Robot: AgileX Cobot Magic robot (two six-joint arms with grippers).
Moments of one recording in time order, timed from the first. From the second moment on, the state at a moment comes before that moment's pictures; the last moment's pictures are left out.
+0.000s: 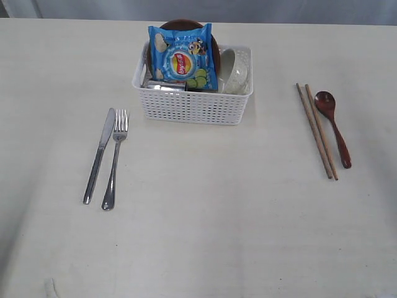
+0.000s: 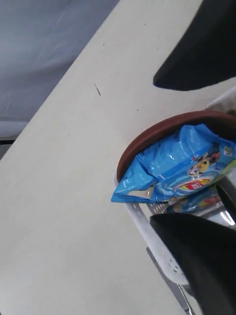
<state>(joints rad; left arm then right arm) -0.16 0.00 0.00 -0.02 0.22 -0.04 0.30 2.06 -1.86 0.72 0.87 -0.90</state>
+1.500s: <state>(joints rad) -0.16 0.00 0.00 -0.02 0.22 -0.04 -0.20 2.23 -1.91 0.80 0.76 -0.45</state>
